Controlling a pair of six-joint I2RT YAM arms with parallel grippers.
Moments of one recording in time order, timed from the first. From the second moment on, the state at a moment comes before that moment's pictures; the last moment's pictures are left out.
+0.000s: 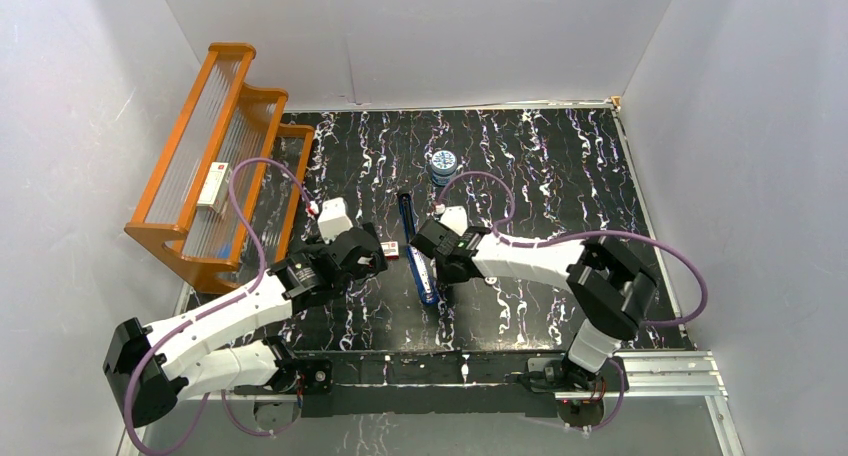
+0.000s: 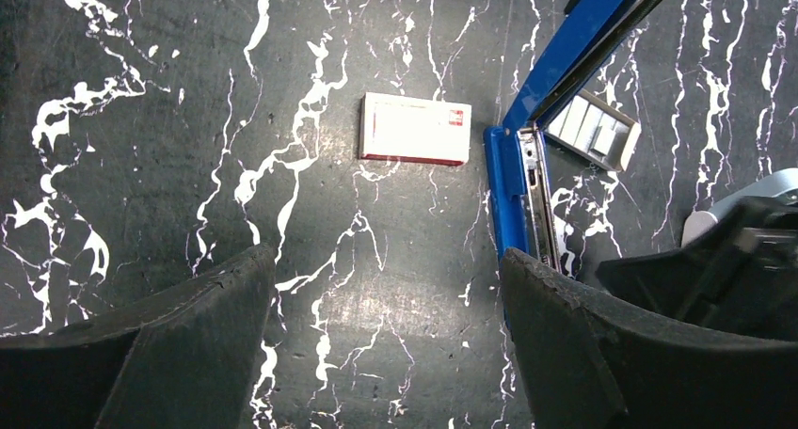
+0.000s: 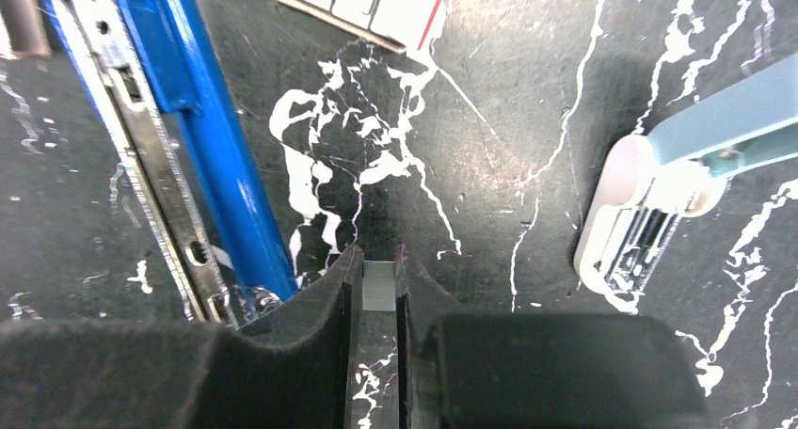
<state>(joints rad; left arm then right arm) -0.92 1.02 0.74 -0.61 -0.62 -0.92 1.03 1.68 1.02 -0.59 0.37 0.83</state>
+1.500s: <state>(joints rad) -0.91 0.89 0.49 -0.65 -0.47 -1.19 1.08 1.64 1.05 -0.30 0.32 0.58</state>
